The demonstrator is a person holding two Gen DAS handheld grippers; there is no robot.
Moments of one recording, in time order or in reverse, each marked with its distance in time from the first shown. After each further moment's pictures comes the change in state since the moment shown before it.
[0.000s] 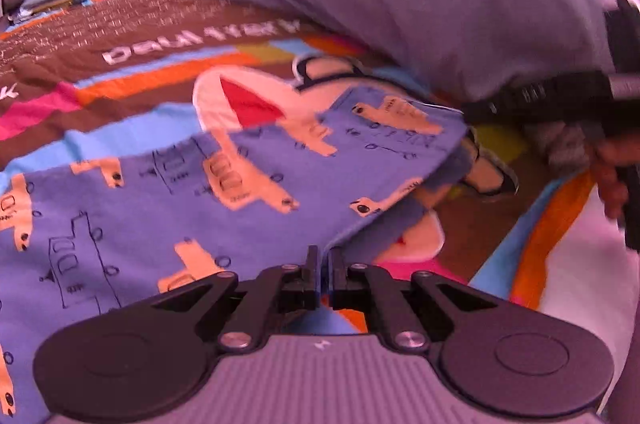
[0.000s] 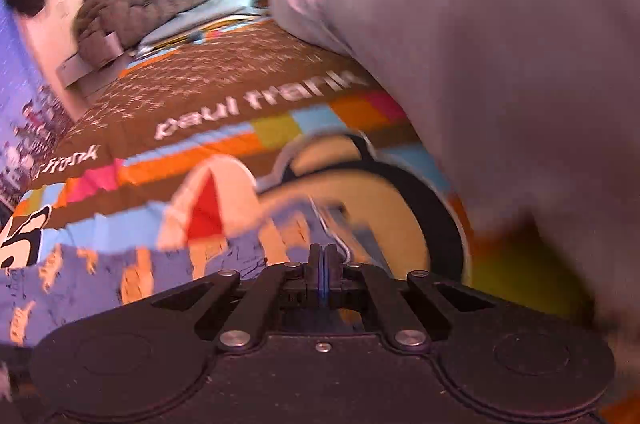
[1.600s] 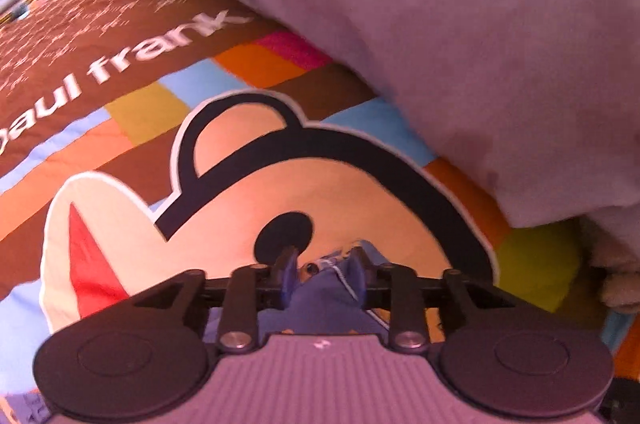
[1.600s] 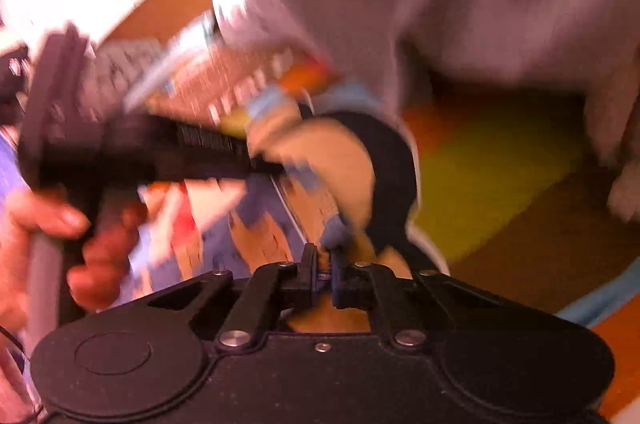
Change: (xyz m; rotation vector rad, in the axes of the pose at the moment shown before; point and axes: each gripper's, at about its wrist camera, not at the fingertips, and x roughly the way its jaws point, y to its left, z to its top) left arm 0.176 -0.090 0.187 0.044 0.211 0.080; right arm 0.020 -0.069 -0.051 0.349 0.022 0.113
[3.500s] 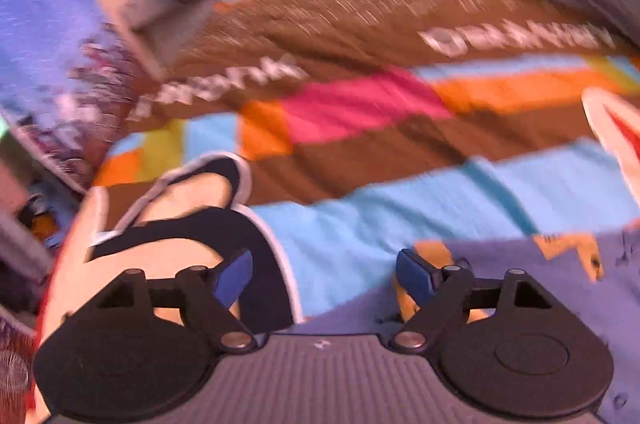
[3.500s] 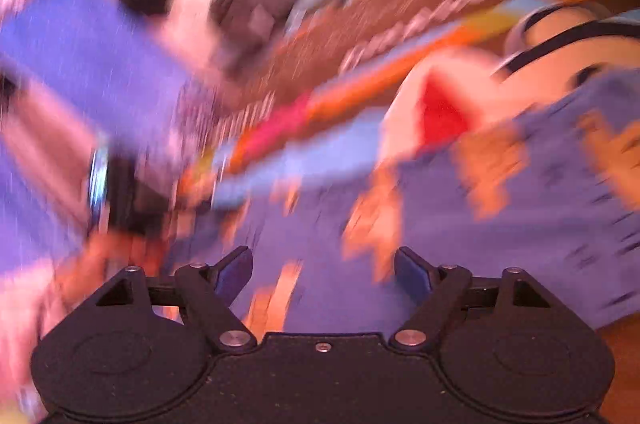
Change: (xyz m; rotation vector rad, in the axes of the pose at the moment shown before) left arm -0.128 0.312 -0.193 -0.305 -0.169 0.612; right arm 0.056 0.134 -0.052 -0.198 0.119 0.452
